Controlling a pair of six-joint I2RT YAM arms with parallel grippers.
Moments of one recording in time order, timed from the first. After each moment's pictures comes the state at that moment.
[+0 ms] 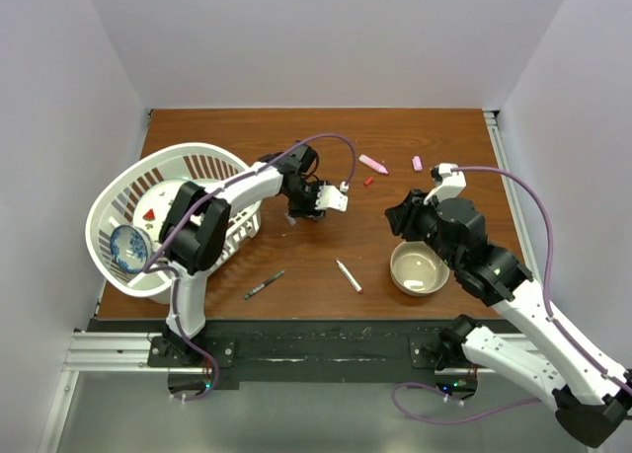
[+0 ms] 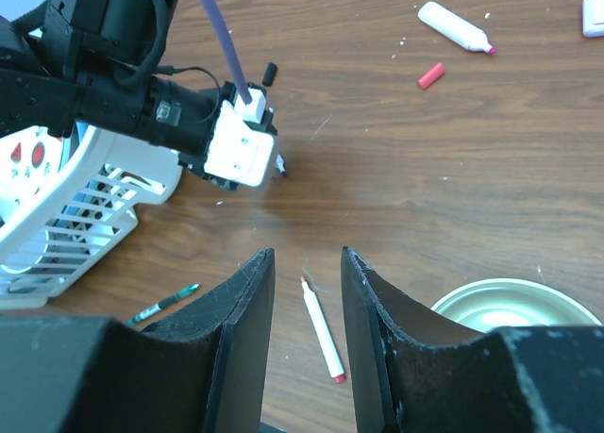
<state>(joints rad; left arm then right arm) -0.56 2.04 1.53 -0.65 0.36 1.16 0.66 0.76 0.88 -0.48 0.27 0.52</state>
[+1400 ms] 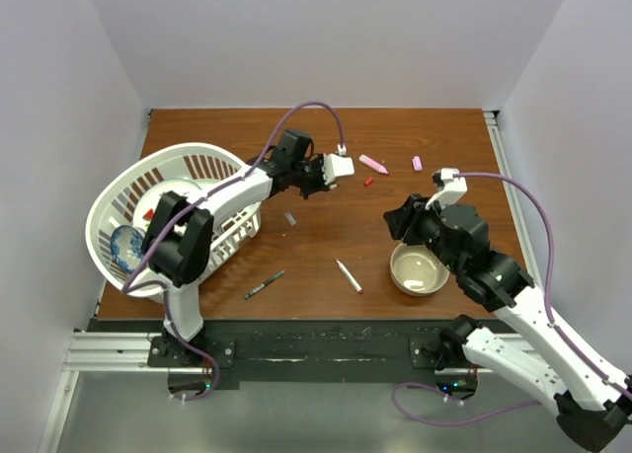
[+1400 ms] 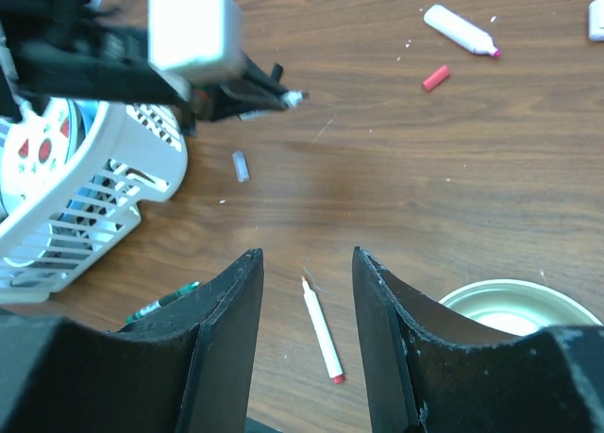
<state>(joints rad) -0.56 1.92 1.44 -0.30 0.44 0.74 0.66 0.71 0.84 -0.46 0.26 0.51</state>
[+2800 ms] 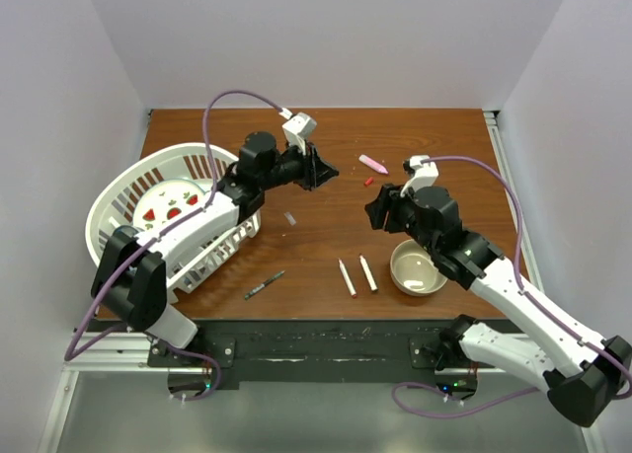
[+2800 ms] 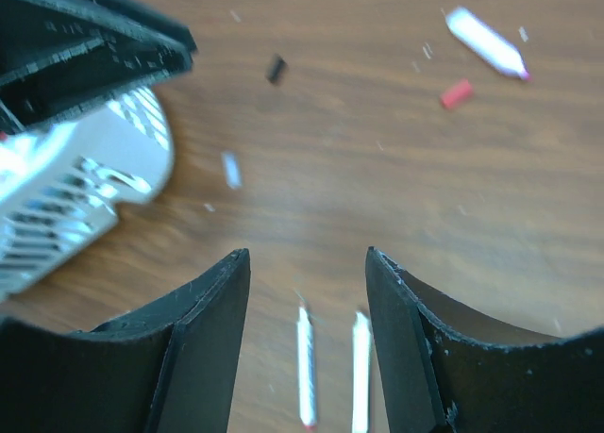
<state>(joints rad) -0.56 1.53 1.12 0.24 0.45 -0.33 0.66 0.93 0.85 -0.30 0.22 0.43</state>
